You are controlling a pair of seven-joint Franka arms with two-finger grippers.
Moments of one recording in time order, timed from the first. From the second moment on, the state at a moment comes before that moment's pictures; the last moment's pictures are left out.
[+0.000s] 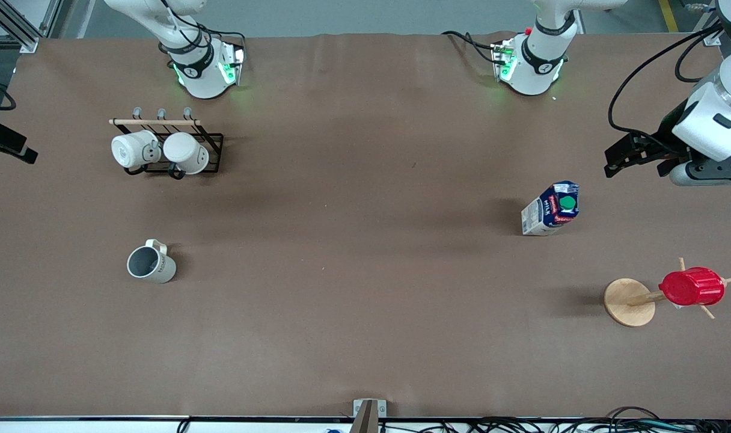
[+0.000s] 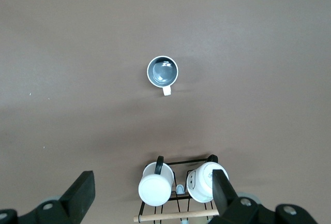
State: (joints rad) left arm -0.07 0.01 -0.06 -1.60 -0.02 1.65 -0.13; right arm -0.06 0.04 -0.06 -1.42 0.05 1.45 0.03
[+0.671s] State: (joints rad) left arm -0.07 0.07 -0.06 -1.81 -0.01 1.87 -0.08; right arm -0.06 0.08 -0.06 -1.65 0.04 1.69 -0.04
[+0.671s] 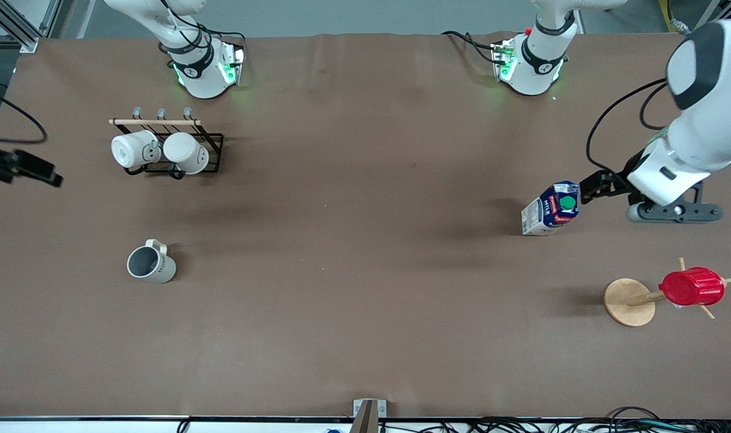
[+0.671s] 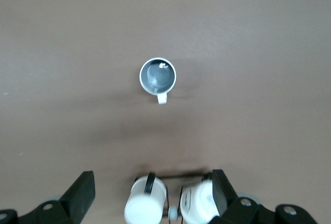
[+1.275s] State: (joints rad) left arm -0.06 0.09 -0.06 -2.07 -0.01 2.16 -0.07; right arm -0.08 0.31 -0.06 -1.98 0.04 2.35 -0.10
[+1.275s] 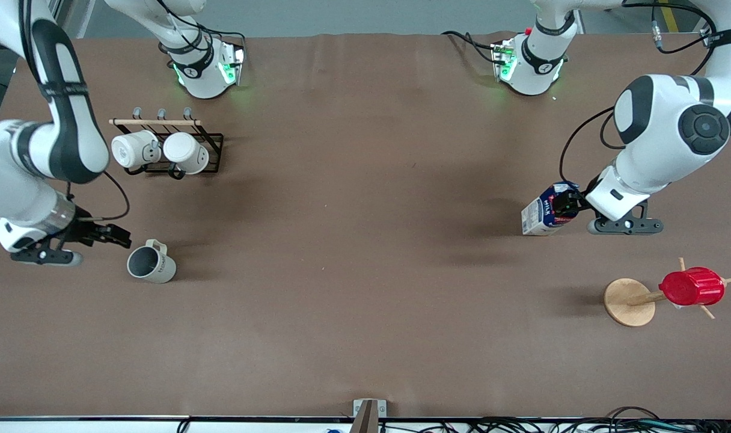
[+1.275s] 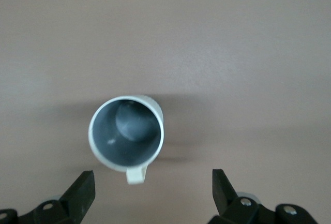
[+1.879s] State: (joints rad) left arm -0.07 0.13 -0.06 -2.13 0.01 2.19 -0.07; right arm -0.08 0.47 -0.06 -1.98 0.04 2.53 -0.11
